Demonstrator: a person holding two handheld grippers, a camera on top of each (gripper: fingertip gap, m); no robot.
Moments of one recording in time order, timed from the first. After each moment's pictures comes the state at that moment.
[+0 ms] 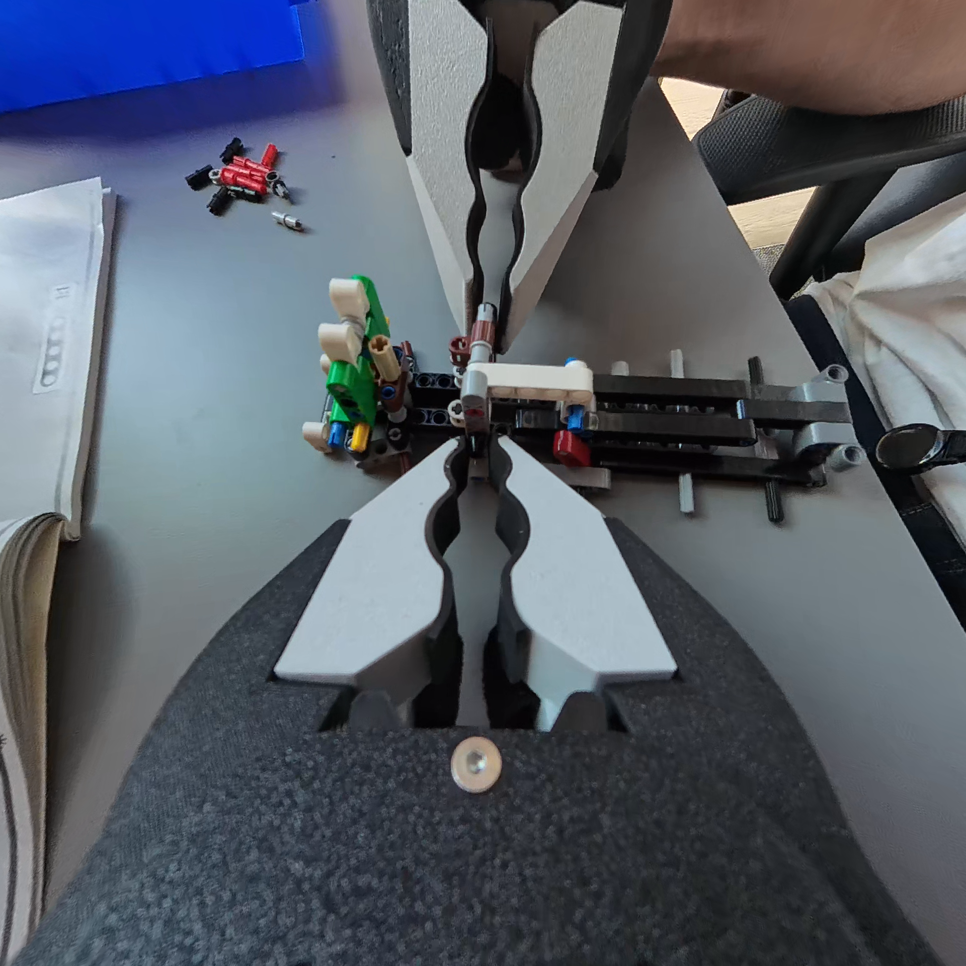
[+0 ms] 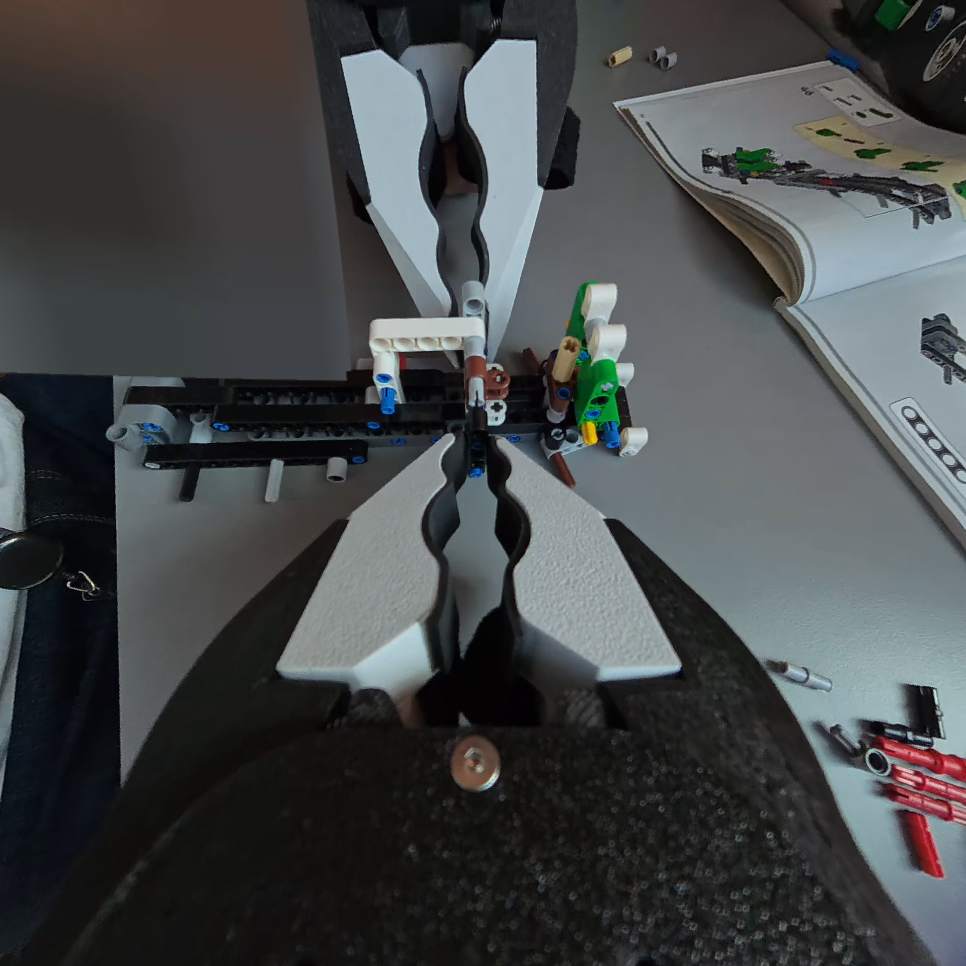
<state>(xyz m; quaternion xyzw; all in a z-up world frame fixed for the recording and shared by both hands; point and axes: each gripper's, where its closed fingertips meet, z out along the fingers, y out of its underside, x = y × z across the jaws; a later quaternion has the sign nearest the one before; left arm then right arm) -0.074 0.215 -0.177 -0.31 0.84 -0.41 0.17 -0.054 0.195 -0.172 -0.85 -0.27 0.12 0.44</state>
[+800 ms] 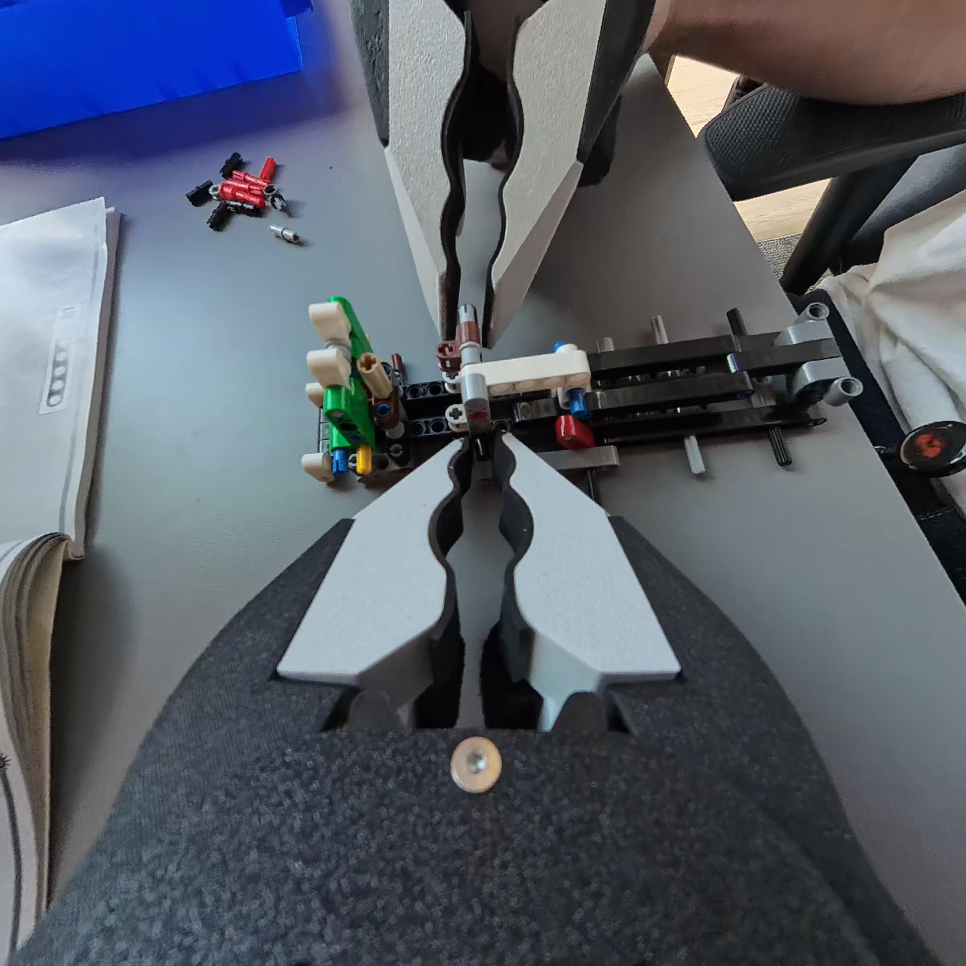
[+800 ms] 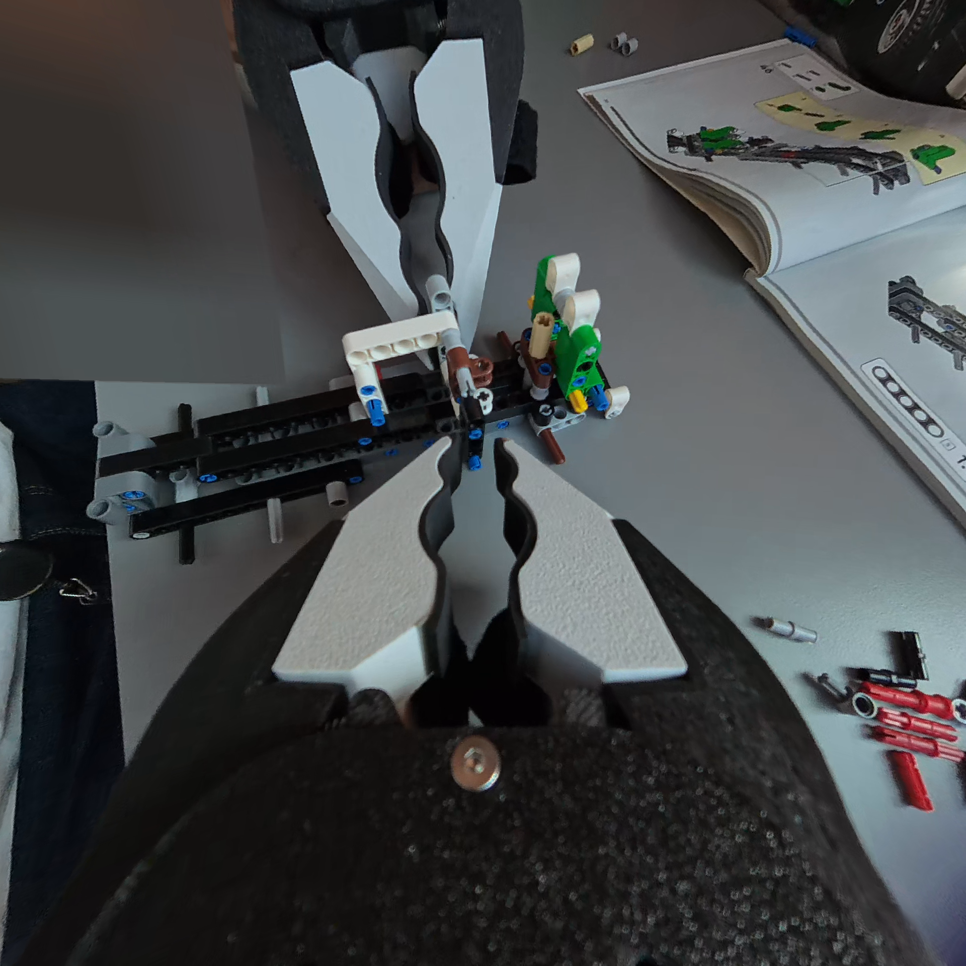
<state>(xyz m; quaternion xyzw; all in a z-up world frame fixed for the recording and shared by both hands) -0.070 0.209 -0.178 -0.31 0.84 -0.40 0.19 -0.043 0.192 -0.173 -0.85 -0.24 0.11 0.45</state>
